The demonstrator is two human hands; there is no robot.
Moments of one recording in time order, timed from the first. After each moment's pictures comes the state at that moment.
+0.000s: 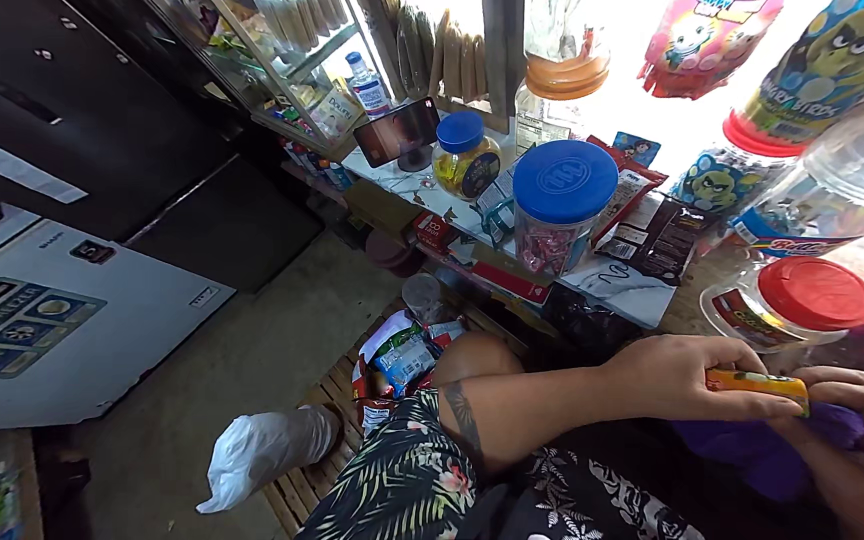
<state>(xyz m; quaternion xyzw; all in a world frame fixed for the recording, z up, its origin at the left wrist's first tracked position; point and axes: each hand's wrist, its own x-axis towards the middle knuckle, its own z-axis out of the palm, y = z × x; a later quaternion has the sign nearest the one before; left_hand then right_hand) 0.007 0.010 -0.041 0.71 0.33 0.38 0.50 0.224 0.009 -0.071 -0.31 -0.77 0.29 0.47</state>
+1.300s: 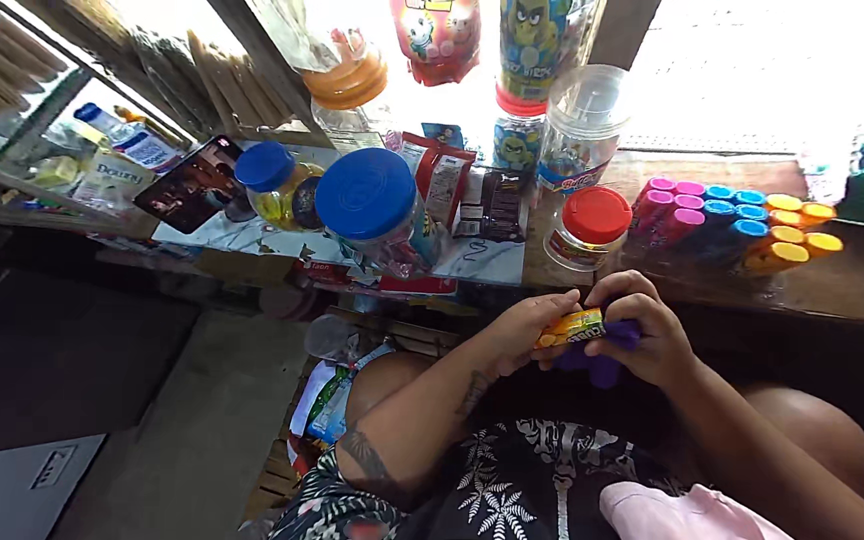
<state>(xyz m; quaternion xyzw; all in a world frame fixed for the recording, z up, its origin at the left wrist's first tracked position) 0.011 0.017 -0.056 0.41 0.28 0.22 0.84 0.218 0.002 -0.077 -0.28 -0.77 0.29 0.49</state>
